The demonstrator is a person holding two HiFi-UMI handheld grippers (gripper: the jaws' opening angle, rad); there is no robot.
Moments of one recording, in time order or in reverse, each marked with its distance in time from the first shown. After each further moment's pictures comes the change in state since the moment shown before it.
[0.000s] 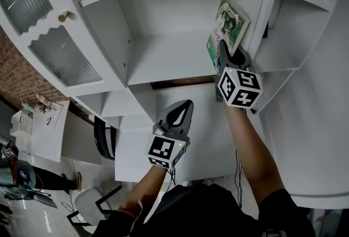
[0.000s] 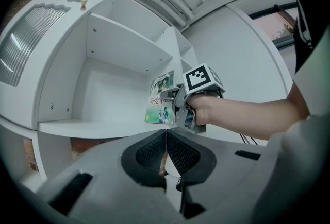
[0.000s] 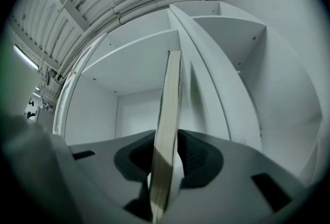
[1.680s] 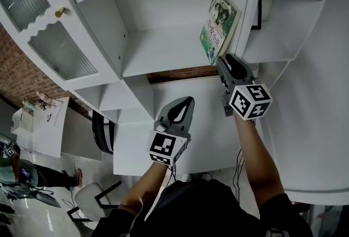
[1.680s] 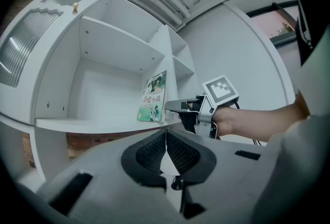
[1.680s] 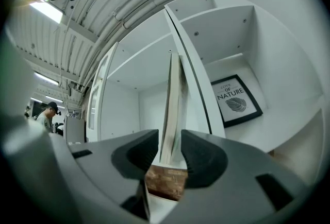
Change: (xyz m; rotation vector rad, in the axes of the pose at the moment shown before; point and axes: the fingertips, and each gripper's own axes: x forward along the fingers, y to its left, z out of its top) left arm 0.000 -0.031 -0.003 0.010 0.014 -0.010; right arm -0.066 -0.002 -0.041 0.080 0.097 0.246
